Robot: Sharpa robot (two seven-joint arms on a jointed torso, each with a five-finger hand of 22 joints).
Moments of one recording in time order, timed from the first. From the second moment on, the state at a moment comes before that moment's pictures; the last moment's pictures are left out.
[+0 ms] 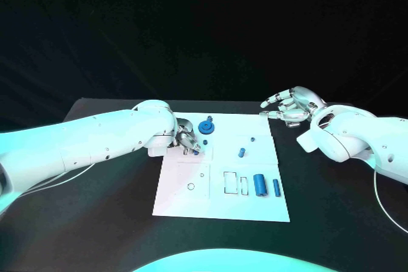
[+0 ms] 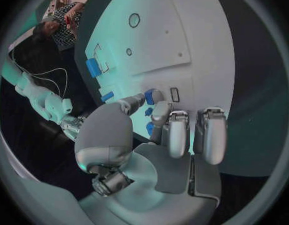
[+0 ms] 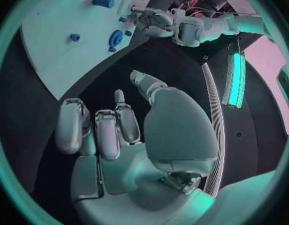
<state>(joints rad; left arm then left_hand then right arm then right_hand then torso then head) 1.28 -0.61 -0.11 1.31 -1.07 0.25 -0.53 0.93 -0.14 0.59 0.20 0.06 0.82 0.04 0.87 0.85 1.27 -0.03 1.28 1.08 1.47 -0.08 1.57 1.31 0.03 1.47 0.03 1.54 1.31 1.33 -0.85 -0.18 1.45 -0.65 -0.40 0.06 1.24 -0.24 0.44 0.06 0.24 0.91 0.15 0.17 0.48 1.43 0.07 1.32 1.31 1.46 -0.01 1.47 1.31 0.08 1.40 0.11 1.29 1.31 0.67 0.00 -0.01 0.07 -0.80</state>
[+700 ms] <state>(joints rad) 1.28 -0.63 -0.10 1.31 -1.06 0.24 -0.53 0.93 -0.14 0.46 0.28 0.06 0.82 0.04 0.86 0.86 1.28 -0.03 1.29 1.09 1.47 -0.08 1.57 1.31 0.03 1.46 0.03 1.54 1.31 1.33 -0.86 -0.18 1.45 -0.65 -0.40 0.06 1.24 -0.24 0.44 0.06 0.24 0.91 0.15 0.17 0.48 1.42 0.07 1.31 1.31 1.46 -0.01 1.46 1.31 0.08 1.39 0.10 1.29 1.31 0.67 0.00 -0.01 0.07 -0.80</state>
